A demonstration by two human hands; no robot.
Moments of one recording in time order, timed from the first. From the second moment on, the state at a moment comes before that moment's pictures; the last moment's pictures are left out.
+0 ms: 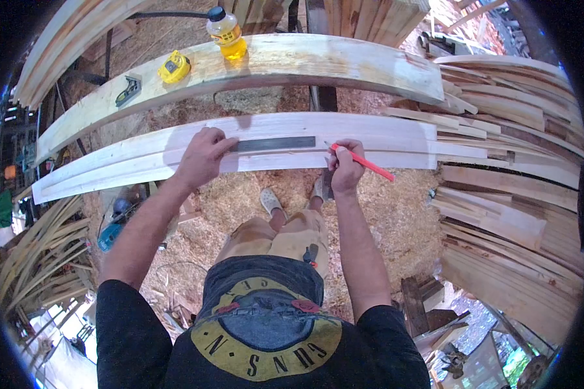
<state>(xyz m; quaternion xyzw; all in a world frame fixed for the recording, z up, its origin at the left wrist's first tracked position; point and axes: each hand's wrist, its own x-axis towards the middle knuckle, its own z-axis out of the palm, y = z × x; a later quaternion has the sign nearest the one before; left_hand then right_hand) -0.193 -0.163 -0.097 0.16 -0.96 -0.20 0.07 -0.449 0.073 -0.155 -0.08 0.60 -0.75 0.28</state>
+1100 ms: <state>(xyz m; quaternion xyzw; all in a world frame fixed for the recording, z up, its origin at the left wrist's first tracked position) -0.148 -0.186 -0.093 0.16 -0.97 -0.17 0.08 -0.454 0.070 -0.161 -0.09 0.61 -0.73 0.29</state>
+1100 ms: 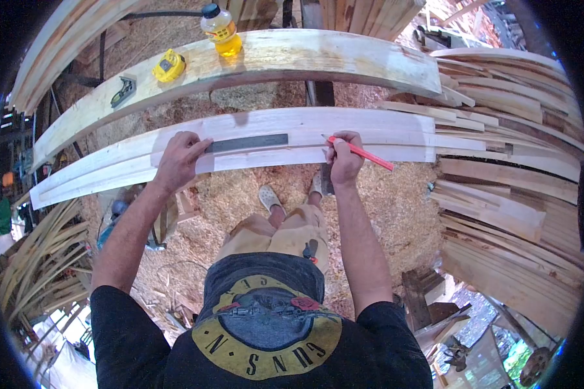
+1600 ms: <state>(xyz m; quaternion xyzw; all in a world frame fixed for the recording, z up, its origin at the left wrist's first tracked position) -0.145 -0.187 -0.099 0.17 -0.97 -0.18 0.08 -0.455 0.070 -0.159 -0.10 0.61 -0.73 0.29</state>
